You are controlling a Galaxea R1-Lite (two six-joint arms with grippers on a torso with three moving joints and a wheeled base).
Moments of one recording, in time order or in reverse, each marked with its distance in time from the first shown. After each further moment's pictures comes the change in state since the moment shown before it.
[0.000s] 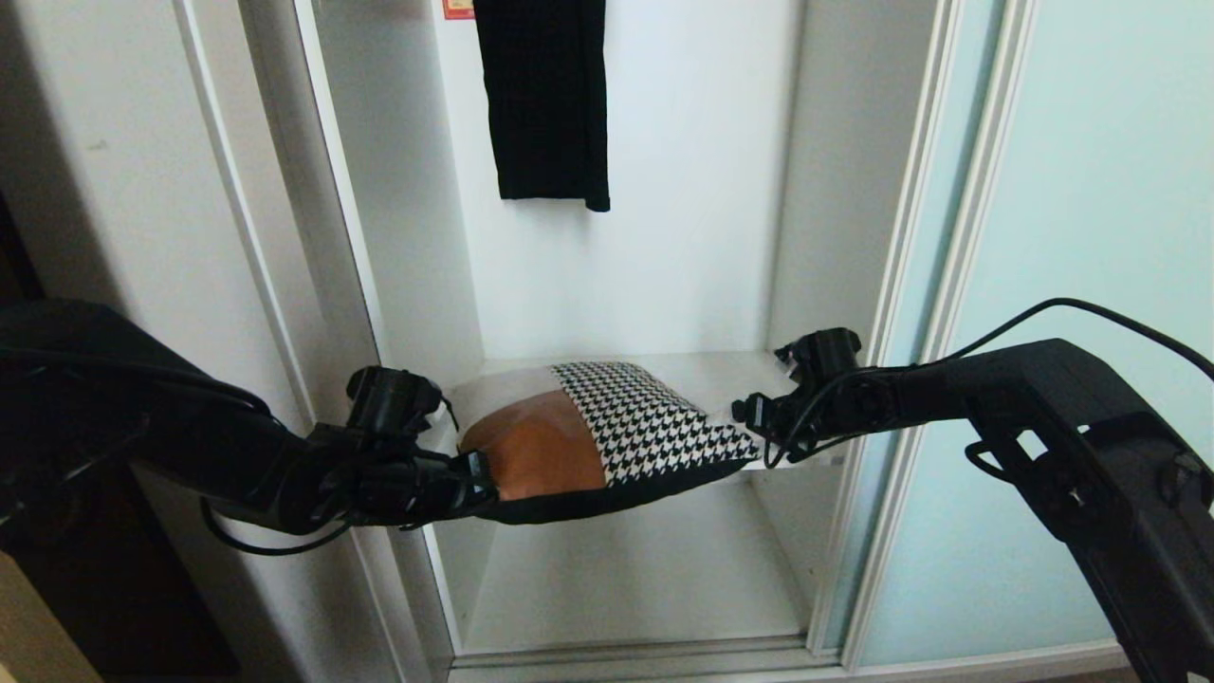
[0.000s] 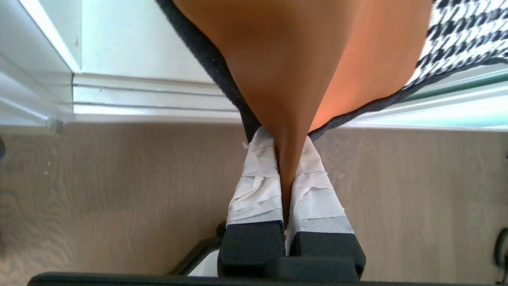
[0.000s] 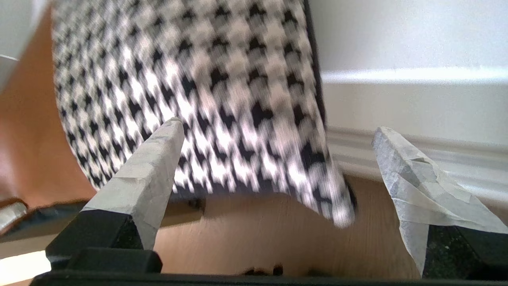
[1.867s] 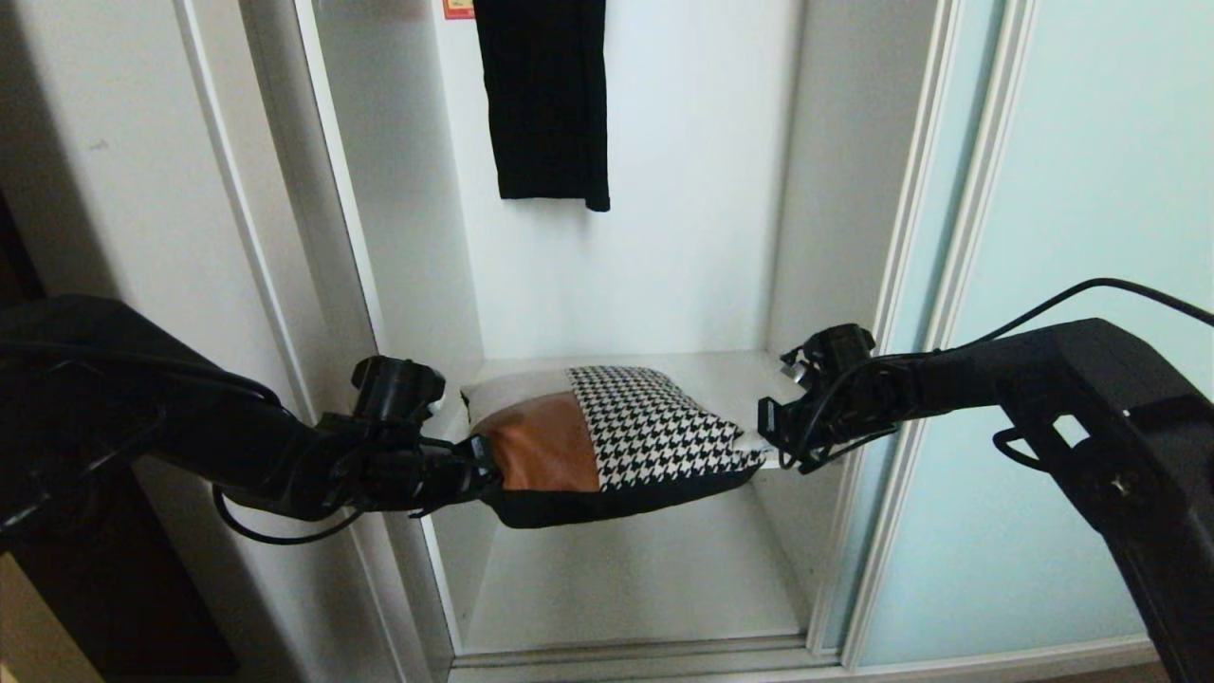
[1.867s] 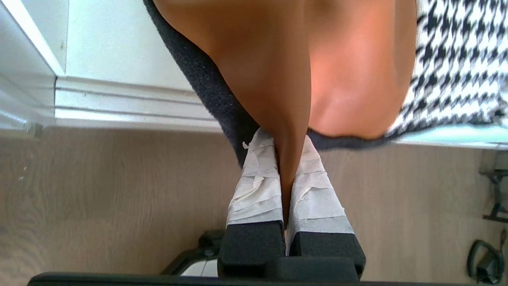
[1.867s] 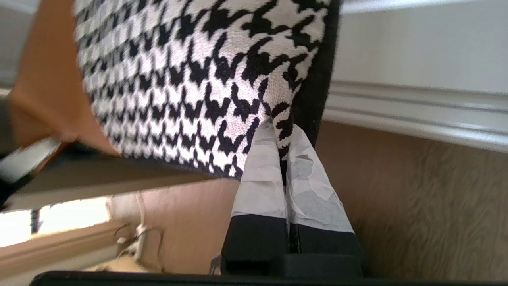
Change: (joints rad) left arm 0.000 0.027 -0.061 -0.010 -0.008 -0.065; right arm -0.011 -0.103 0.102 0.140 0.126 -0.013
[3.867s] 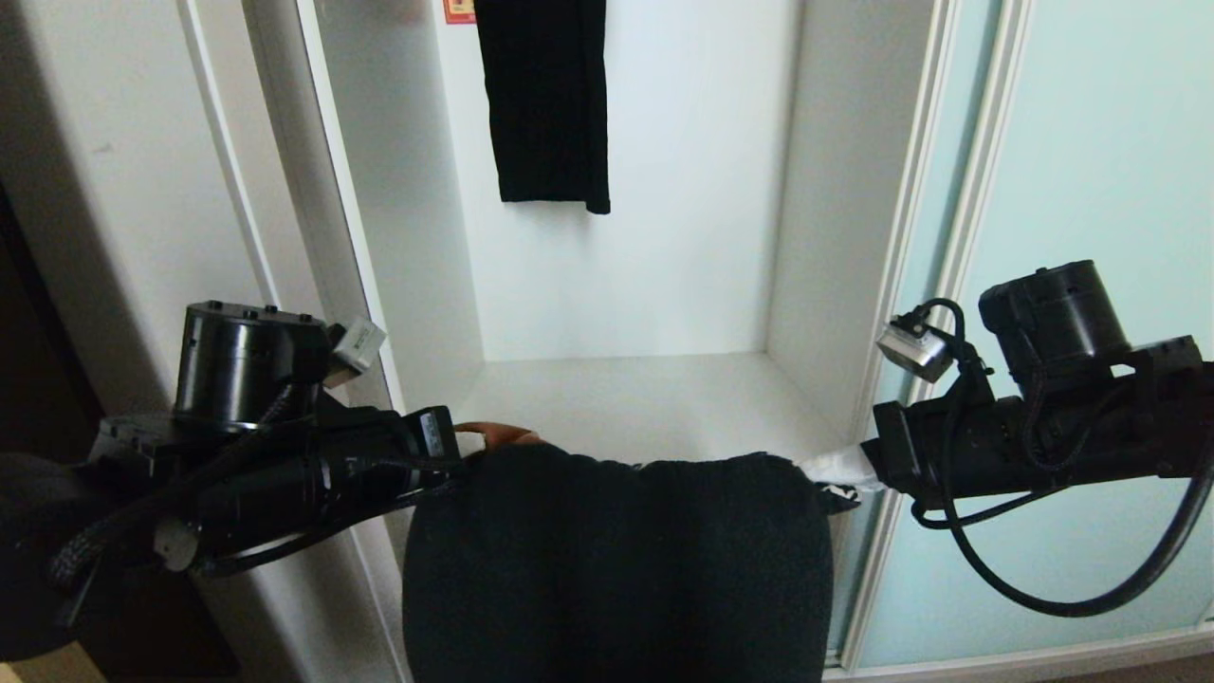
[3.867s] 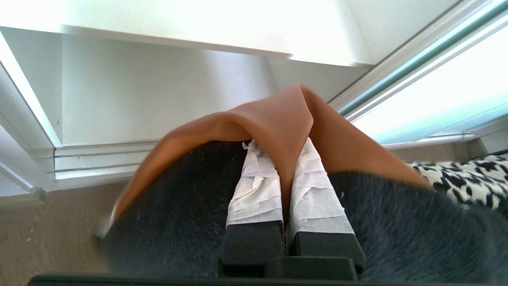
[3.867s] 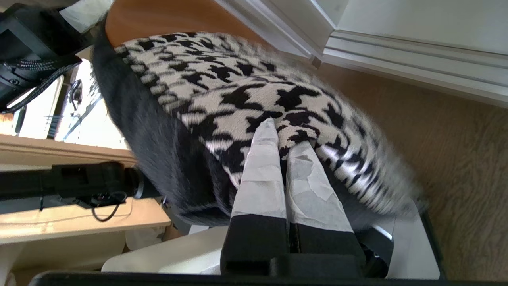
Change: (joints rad) left arm -0.167 -0.536 0.262 -0.018 0.119 0.045; right arm 0.134 -0.845 0.797 -0.113 0.066 -0.020
